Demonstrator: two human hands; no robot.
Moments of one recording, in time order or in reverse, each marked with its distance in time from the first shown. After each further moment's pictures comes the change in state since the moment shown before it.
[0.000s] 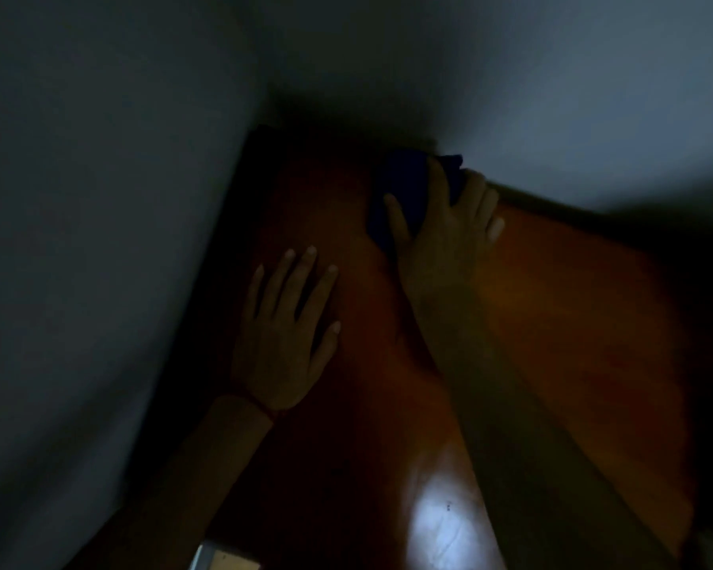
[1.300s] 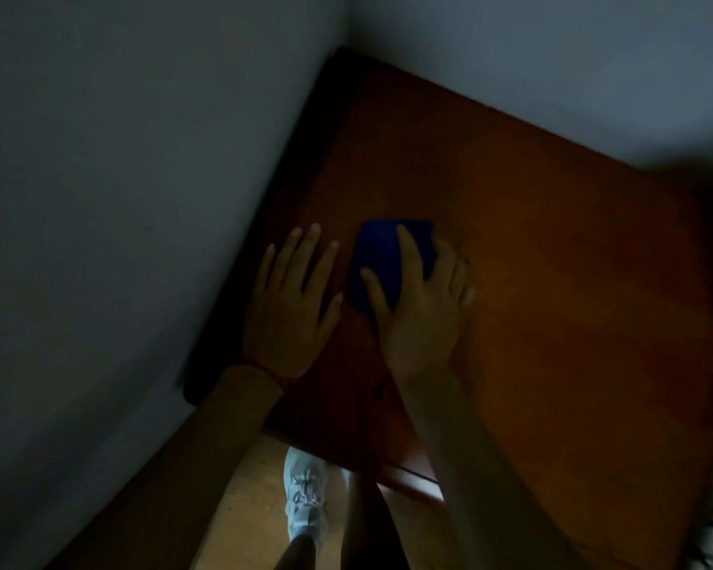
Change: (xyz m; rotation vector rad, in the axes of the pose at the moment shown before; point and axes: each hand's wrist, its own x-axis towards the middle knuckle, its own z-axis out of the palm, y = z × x) left_hand -0.085 -0.018 -0.007 -0.018 0.076 -0.076; right_hand -0.160 -0.026 -0.006 0.009 -0.125 -0.113
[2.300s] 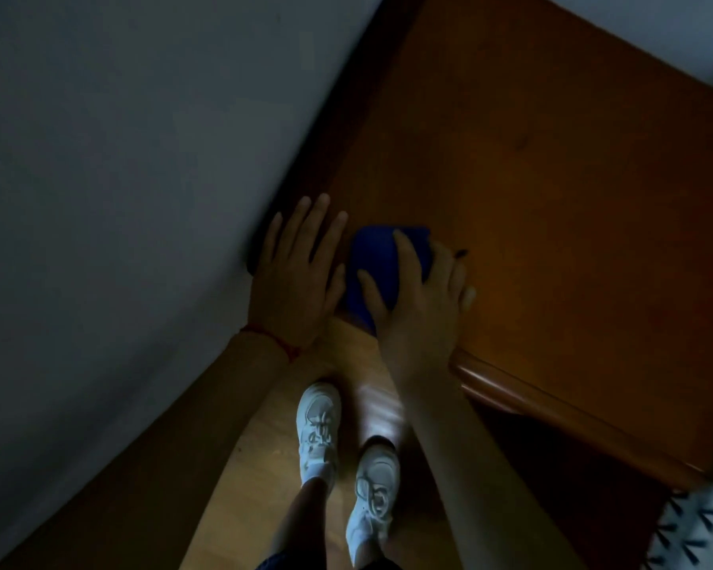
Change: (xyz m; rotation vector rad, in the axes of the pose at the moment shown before) left_hand -0.111 -0.017 -0.011 0.003 0.127 0.002; right_hand -0.132 -0.032 0.012 -0.081 -0.013 -0.090
